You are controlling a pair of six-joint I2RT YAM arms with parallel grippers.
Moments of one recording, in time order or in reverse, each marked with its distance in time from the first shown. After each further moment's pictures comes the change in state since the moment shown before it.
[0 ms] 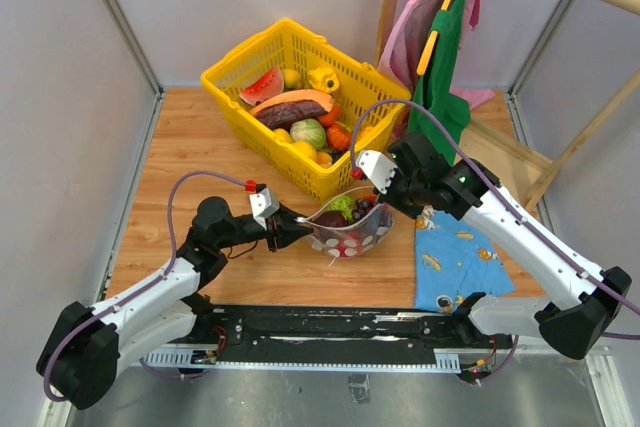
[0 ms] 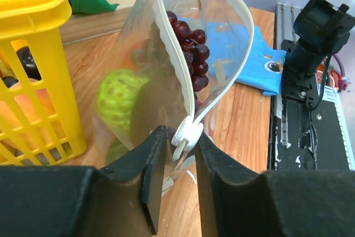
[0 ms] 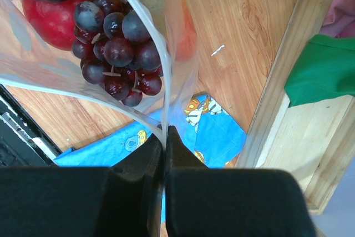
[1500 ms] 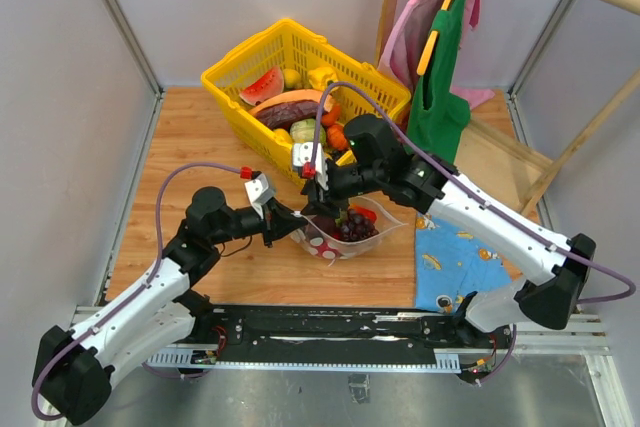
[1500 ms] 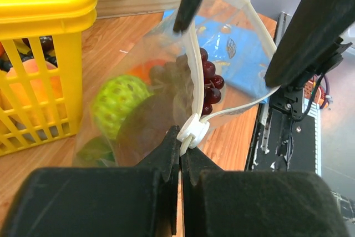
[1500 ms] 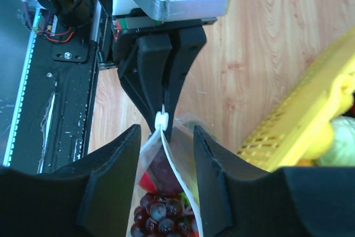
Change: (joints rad) left arm 0.000 -0.101 0.148 -0.349 -0.075 -0.076; right arm 0.190 0.173 0.185 0.417 -0.571 -0.006
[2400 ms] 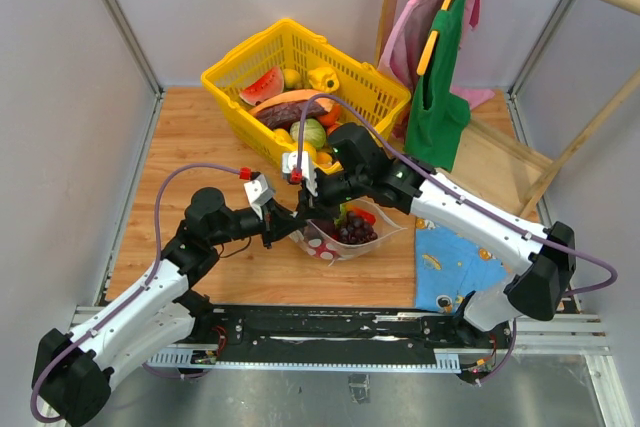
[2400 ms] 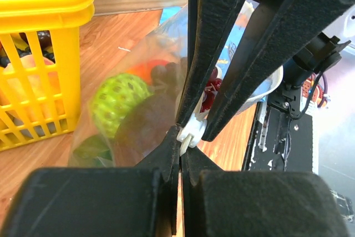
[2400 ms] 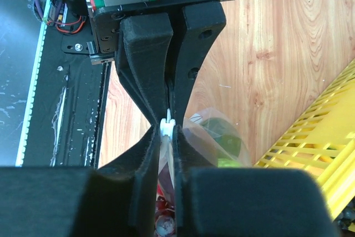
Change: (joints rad) left arm -0.002 -0.022 0.000 -0.027 -0.001 -0.004; right arm 0.022 0.087 -0.053 0.050 -0.045 0.045
